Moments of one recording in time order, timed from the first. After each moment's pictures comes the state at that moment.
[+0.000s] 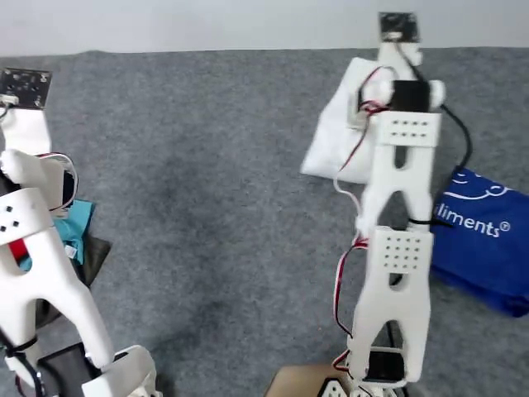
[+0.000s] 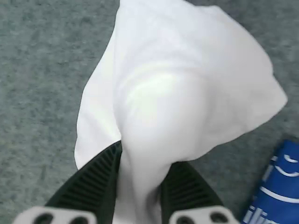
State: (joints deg) left arm -27.3 -14.3 -5.1 99.4 -17.3; right arm 1.1 53.7 -85.7 100.5 1.2
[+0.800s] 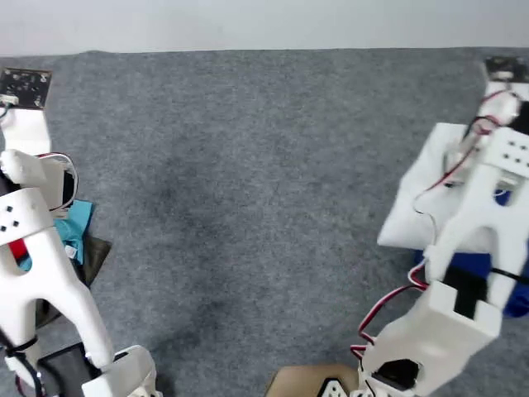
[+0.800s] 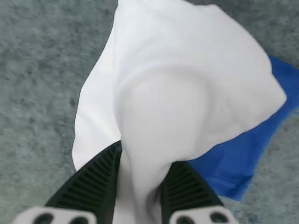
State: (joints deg) left arm -27.3 -14.3 -5.1 99.4 -17.3; right arm 23.9 15.6 -34.2 100.6 18.9
